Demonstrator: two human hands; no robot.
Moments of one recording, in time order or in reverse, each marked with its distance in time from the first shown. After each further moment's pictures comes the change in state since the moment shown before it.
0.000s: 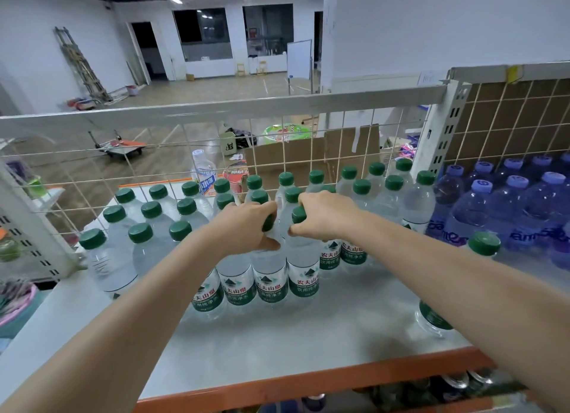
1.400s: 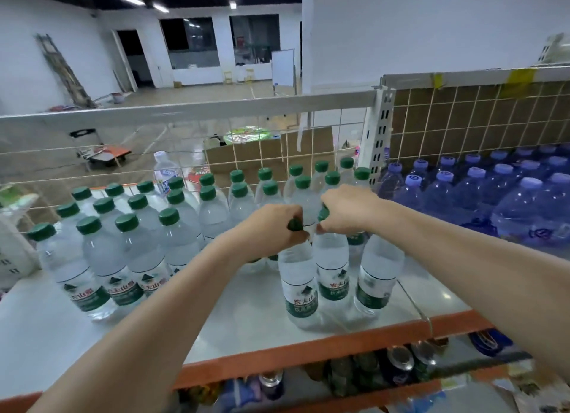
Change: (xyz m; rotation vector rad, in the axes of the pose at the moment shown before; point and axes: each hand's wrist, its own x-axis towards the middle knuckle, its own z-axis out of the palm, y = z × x) left_hand 0.004 0.153 -0.011 -0.321 -0.013 0.015; right_hand -0.083 0.108 -0.033 -0.146 -0.082 0.034
